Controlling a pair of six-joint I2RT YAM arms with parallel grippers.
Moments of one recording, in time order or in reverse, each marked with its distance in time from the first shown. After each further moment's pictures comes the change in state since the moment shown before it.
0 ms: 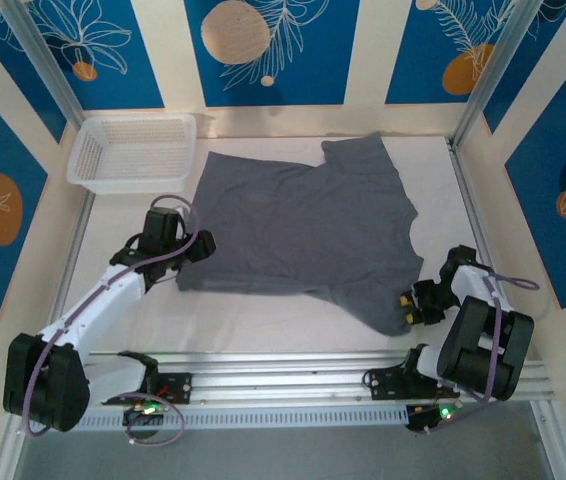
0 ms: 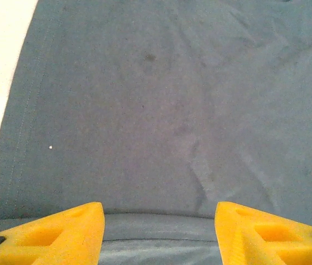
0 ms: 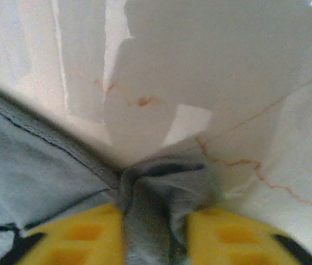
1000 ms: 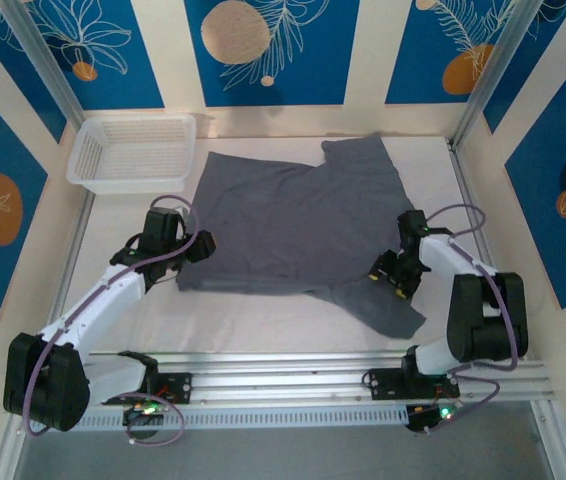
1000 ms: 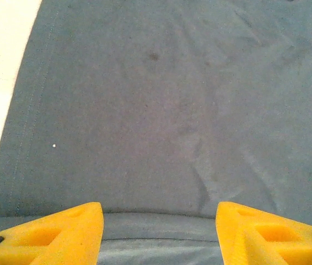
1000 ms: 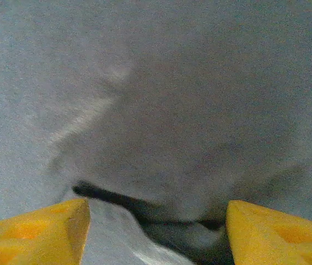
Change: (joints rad) left arm 0.000 -0.001 0.000 -0.008 -0.008 -0.004; right arm 0.445 0.193 0.237 0.068 0.202 -0.308
